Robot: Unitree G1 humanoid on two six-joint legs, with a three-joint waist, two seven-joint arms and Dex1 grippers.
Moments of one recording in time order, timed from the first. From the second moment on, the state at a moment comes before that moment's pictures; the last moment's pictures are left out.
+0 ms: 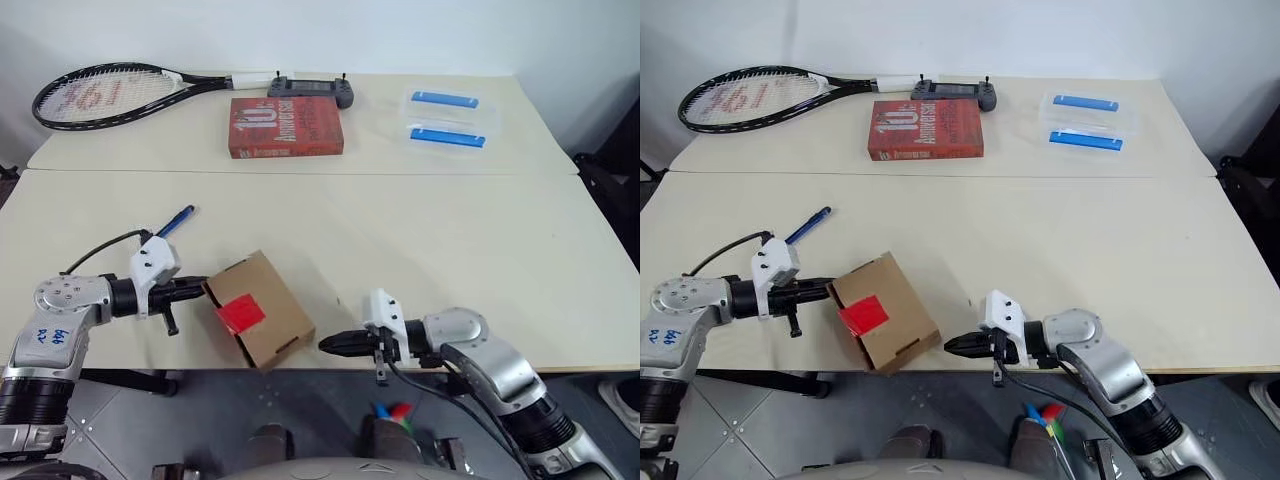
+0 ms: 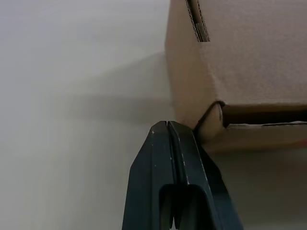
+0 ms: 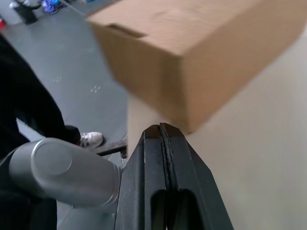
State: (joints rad) left arm -0.26 0.85 0.11 0.07 -0.32 0.30 -1.08; right arm -0.29 -0.49 0.36 -0.21 0.36 0.41 1.05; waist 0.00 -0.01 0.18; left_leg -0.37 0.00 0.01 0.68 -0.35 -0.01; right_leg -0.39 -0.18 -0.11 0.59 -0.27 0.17
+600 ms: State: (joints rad) left arm -0.15 0.68 0.01 -0.26 -0.39 0.57 -0.93; right arm -0.60 -0.52 0.11 0.17 0.28 0.39 0.90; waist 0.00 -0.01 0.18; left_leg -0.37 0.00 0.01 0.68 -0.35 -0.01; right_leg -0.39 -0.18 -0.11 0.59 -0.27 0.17
